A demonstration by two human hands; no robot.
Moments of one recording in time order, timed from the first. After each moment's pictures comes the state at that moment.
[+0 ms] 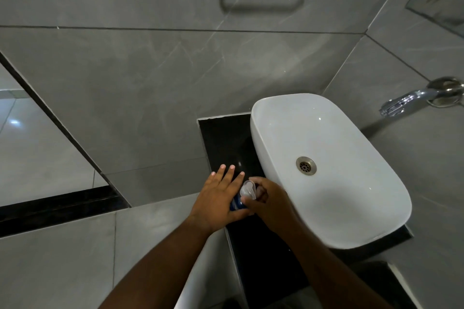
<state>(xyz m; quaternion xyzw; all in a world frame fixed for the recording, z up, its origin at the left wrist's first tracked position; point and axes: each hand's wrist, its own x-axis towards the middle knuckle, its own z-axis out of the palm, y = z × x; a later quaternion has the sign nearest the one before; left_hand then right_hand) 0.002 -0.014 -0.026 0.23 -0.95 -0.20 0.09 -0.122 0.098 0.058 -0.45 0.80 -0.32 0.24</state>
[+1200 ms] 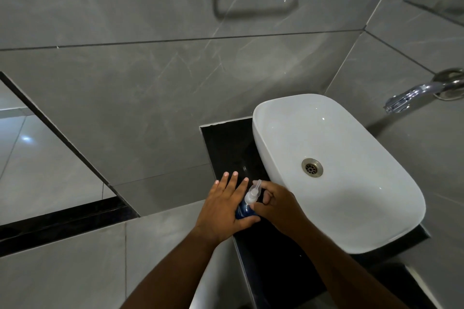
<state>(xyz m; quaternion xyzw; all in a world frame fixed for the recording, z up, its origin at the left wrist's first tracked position) 0.004 -0.011 -0.023 0.24 -0.94 -0.21 0.09 -0.133 0.093 0.049 -0.46 0.80 -0.31 0.23</state>
